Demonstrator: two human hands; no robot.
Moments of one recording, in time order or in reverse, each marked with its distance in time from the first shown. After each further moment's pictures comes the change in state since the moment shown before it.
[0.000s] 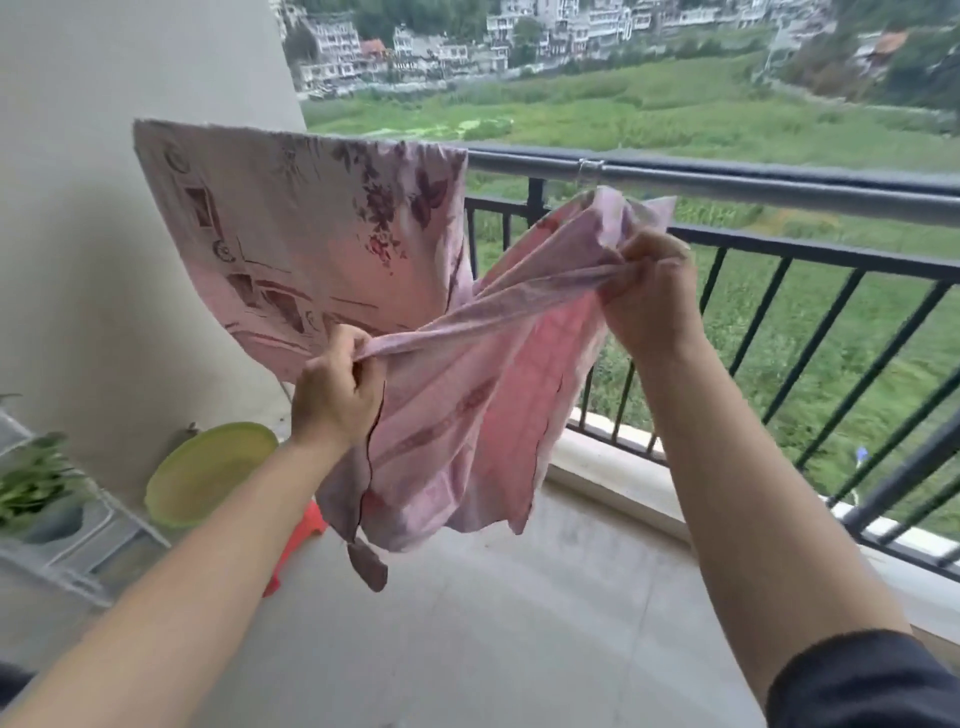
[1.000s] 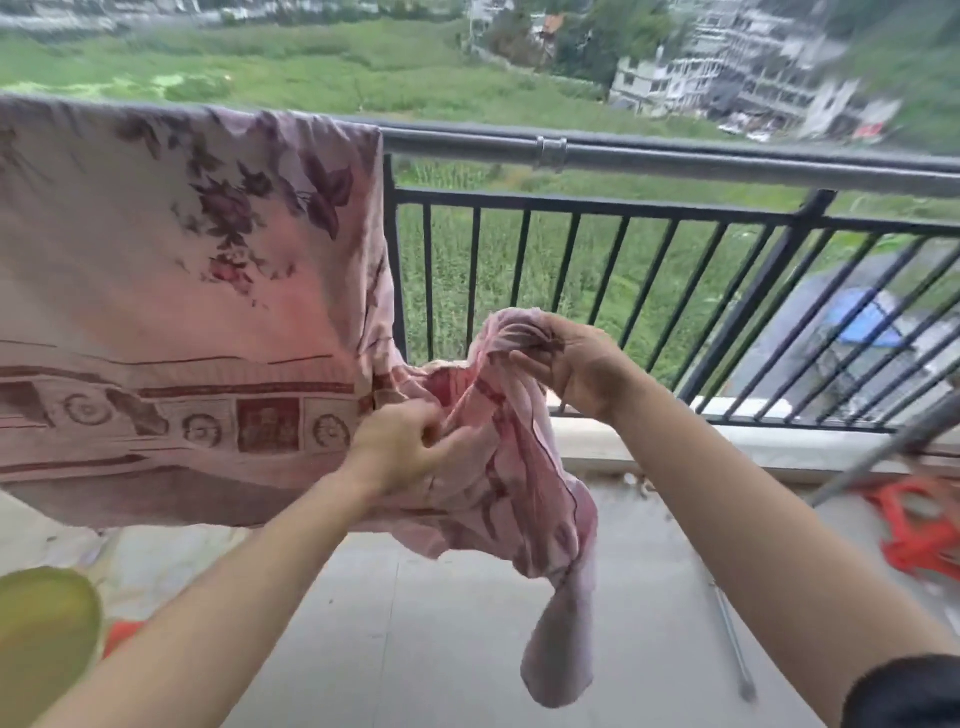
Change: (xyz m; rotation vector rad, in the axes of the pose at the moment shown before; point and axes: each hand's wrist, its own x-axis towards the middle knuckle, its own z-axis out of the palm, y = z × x) left_hand 0.067 -0.093 0.132 -0.208 -0.839 0.425; right_hand 0.015 0.118 0.002 -0.469 0.533 0.110
